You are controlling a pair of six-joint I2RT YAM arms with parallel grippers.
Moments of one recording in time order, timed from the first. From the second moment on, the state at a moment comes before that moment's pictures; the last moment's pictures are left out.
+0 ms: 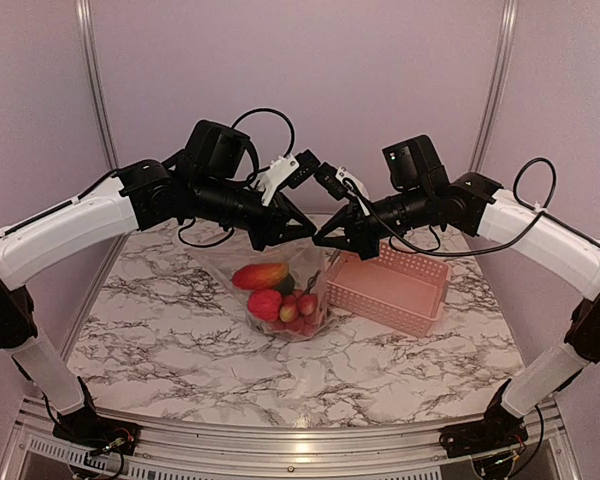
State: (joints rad) left arm -0.92 1.65 1.69 -0.56 0.34 0.14; right arm 0.75 1.50 1.50 -0.60 -0.58 -0.23
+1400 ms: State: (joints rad) left arm -0.87 1.66 1.67 -0.51 0.42 0.11; right arm 0.75 1.51 1.50 -0.59 -0.59 -0.24
